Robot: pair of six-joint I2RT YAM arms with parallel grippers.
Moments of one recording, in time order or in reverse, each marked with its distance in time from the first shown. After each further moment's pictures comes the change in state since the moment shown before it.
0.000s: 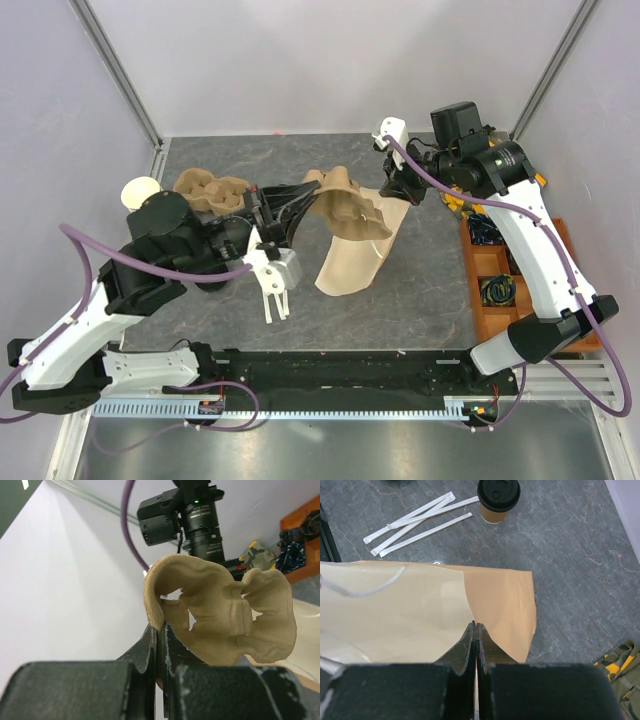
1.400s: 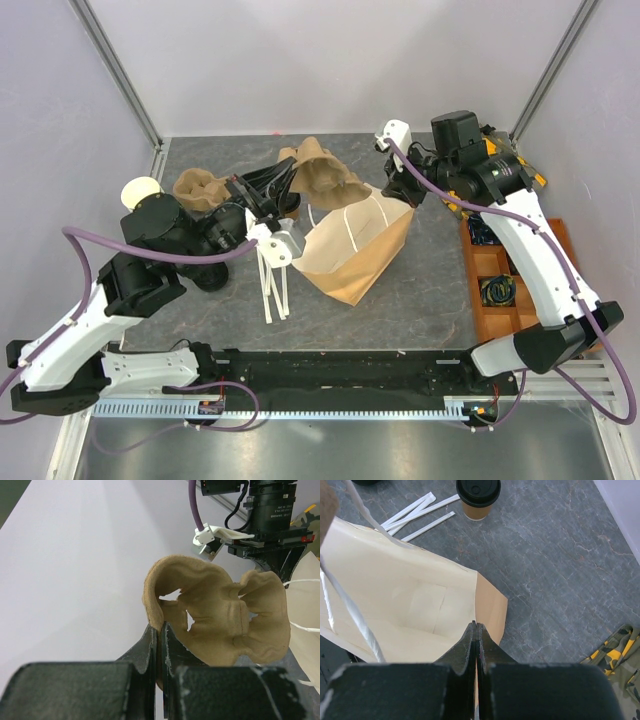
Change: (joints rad) left arm -0.001 -0.022 -0.019 0.068 -0.269 -0.007; right arm 0.000 -0.052 -0.123 0.127 0.082 0.085
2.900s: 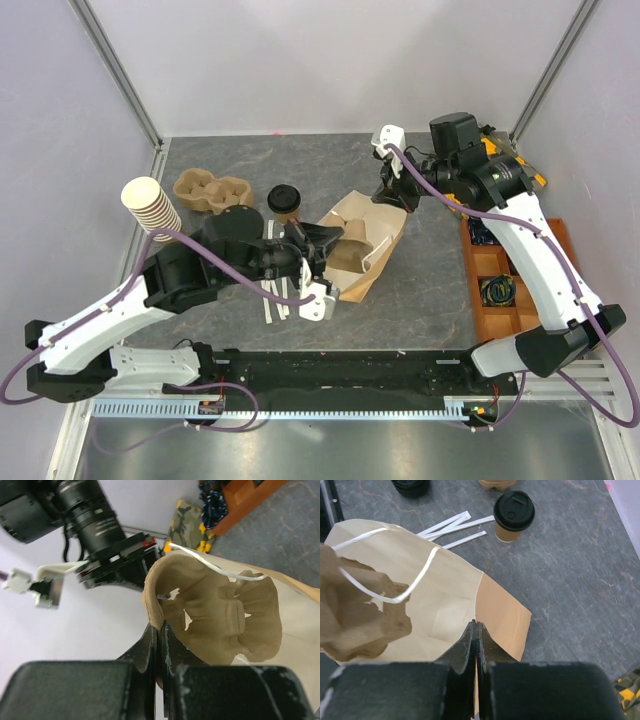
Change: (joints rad) left arm -0.068 0.073 -0.077 -0.282 0.243 0.138; right arm 0.021 -0.024 -0.018 0.015 -0.137 -0.035
